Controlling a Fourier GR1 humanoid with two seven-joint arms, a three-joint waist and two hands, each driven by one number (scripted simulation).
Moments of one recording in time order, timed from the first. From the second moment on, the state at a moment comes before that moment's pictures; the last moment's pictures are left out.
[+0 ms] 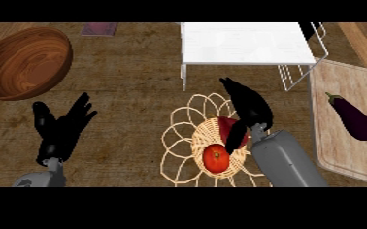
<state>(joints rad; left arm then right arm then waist) -0.05 0.21 0.06 -1.38 0.16 0.01 0.29 -0.40 -0.13 0.33 -1.36 0.74 0.27 0.55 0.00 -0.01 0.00</state>
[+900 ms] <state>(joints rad) -0.05 0.21 0.09 -1.38 0.15 -0.01 0.30 -0.35 -0.09 0.40 -1.40 0.79 0.34 0.36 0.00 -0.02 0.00</state>
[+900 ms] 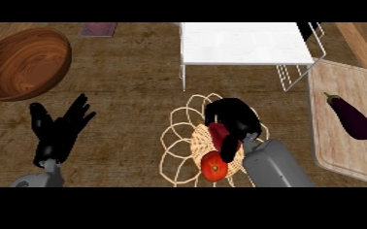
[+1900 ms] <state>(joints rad) -0.03 0.18 0.09 -1.40 0.13 -0.01 0.28 -0.67 0.00 0.51 -1.94 0.81 0.18 1.04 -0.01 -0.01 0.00</state>
